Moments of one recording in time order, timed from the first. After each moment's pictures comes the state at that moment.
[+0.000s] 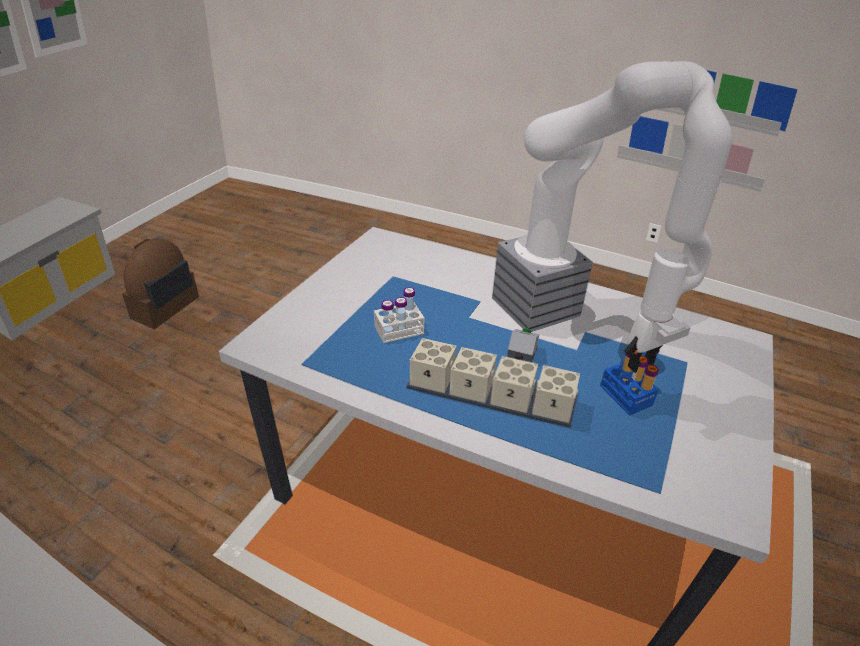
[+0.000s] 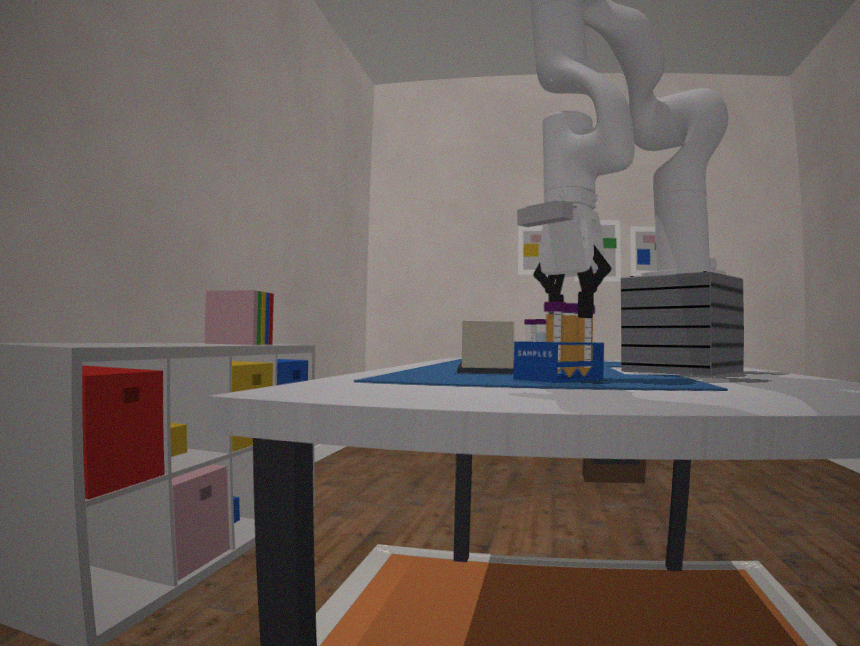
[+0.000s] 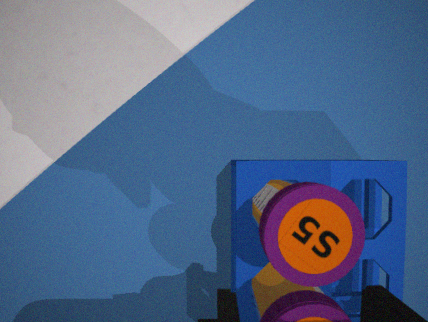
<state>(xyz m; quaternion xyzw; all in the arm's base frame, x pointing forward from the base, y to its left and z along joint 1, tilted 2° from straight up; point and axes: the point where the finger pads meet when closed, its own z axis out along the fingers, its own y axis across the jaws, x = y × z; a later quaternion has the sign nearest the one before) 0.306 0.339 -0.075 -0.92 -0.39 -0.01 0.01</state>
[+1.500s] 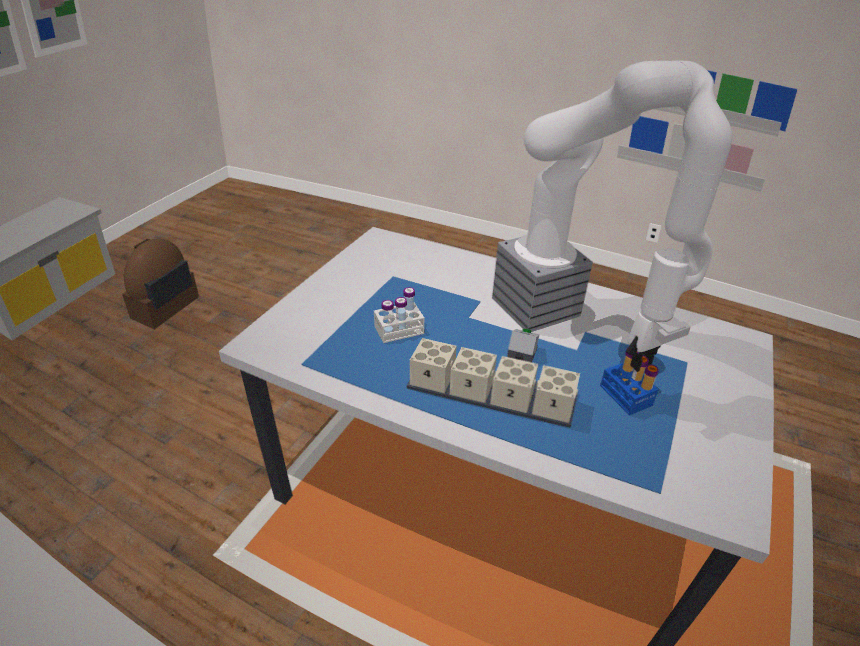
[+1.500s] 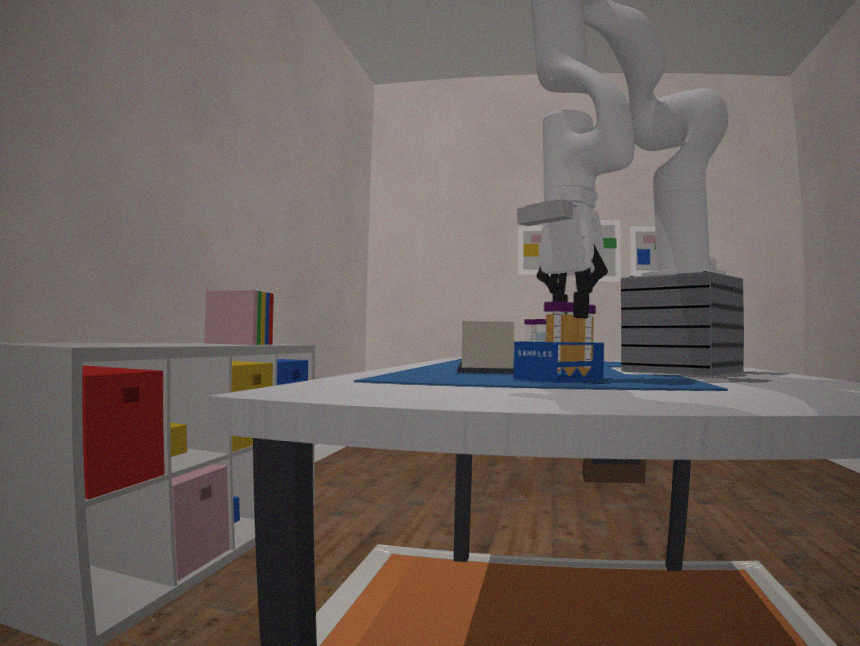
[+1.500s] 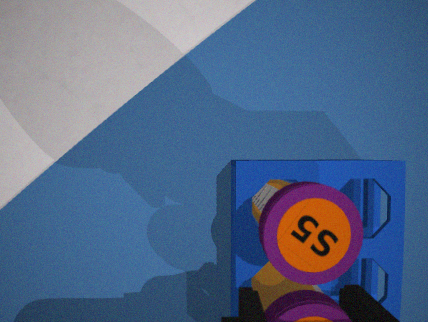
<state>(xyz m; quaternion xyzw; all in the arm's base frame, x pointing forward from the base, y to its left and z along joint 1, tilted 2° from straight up) 0.306 0.339 -0.074 -0.92 -0.39 -0.01 0.01</state>
